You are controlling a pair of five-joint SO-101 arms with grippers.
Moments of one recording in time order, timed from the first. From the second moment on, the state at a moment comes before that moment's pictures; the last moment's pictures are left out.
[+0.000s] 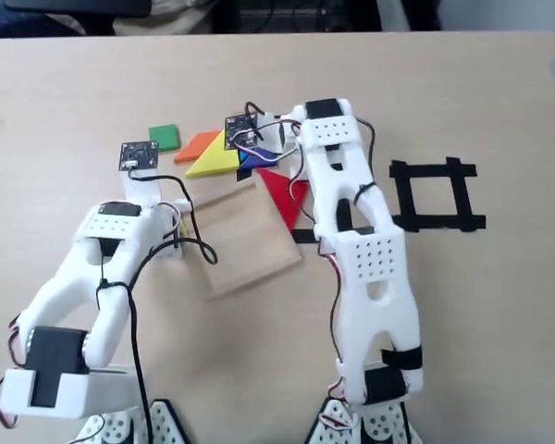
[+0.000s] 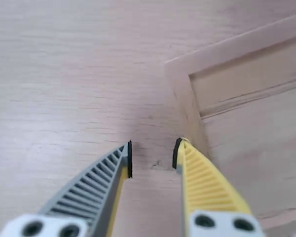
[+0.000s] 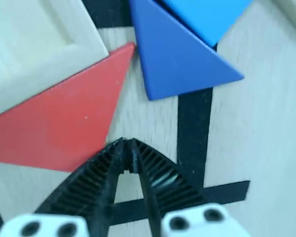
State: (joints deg) left arm -1.1 -5.7 46.5 42.9 7.3; right arm -11.2 55.5 -44.4 74.2 79.3
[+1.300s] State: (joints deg) left arm 2.1 -5.5 46.5 44.8 1.6; right arm -1.2 54.5 -39.0 98.9 92.3
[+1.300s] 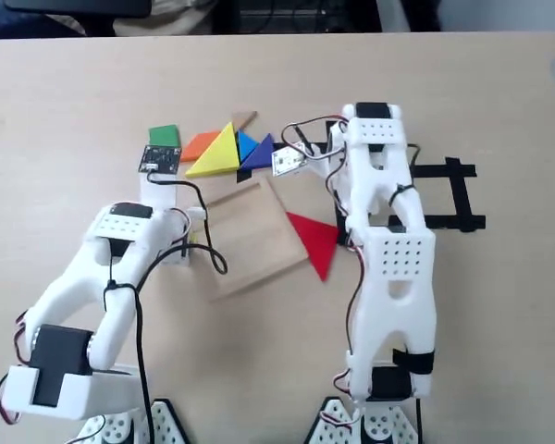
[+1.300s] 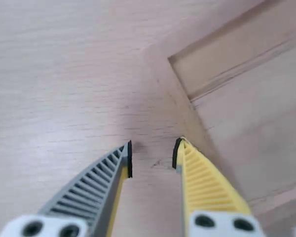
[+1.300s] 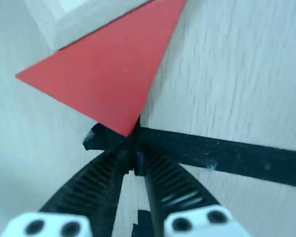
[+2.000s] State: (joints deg) left arm 2.5 -5.5 46.5 44.8 1.2; right arm -7.0 53.4 -37.1 98.9 91.4
